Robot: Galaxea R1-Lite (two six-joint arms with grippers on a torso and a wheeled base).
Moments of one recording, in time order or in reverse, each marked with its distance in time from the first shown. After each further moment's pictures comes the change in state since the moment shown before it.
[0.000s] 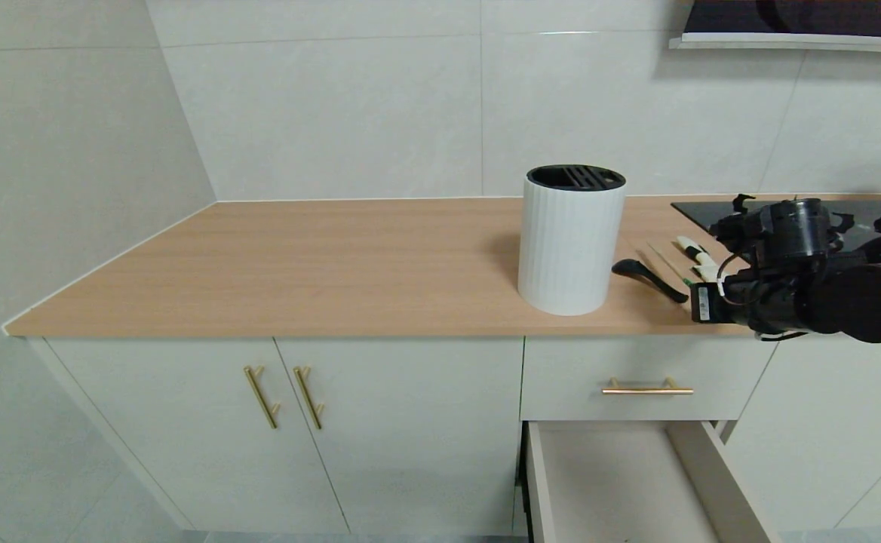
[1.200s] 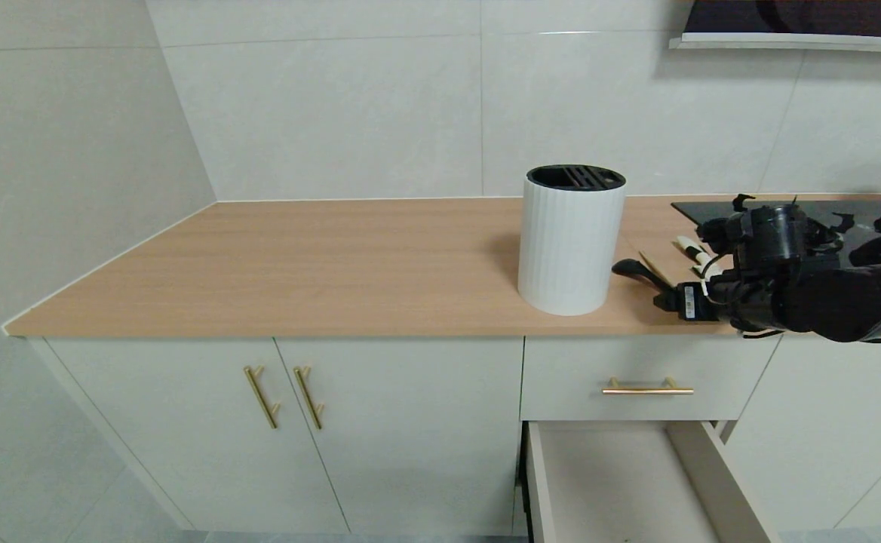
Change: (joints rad) left arm 0.000 0.000 0.000 0.000 0.000 0.000; right arm 0.002 0.086 -0.050 -0.050 0.002 0.001
